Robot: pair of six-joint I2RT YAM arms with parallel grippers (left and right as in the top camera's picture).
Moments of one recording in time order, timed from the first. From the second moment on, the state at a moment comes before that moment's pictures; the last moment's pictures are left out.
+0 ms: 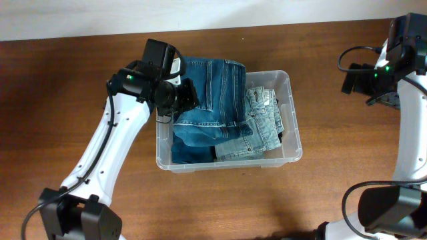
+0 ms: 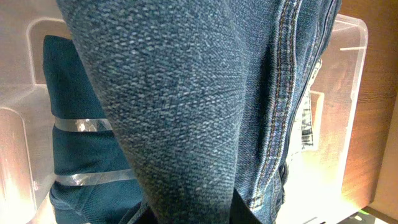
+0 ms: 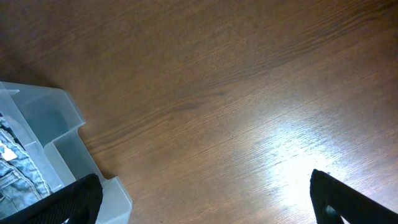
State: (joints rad) left arm -0.34 1.74 1.63 -1.02 0.35 -0.51; right arm -0.28 1.71 1.86 -1.42 0.09 0.16
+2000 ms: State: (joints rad) left arm -0.36 1.59 1.49 -1.02 0.10 -0.41; right arm -0.28 1.71 1.86 -1.42 0.09 0.16
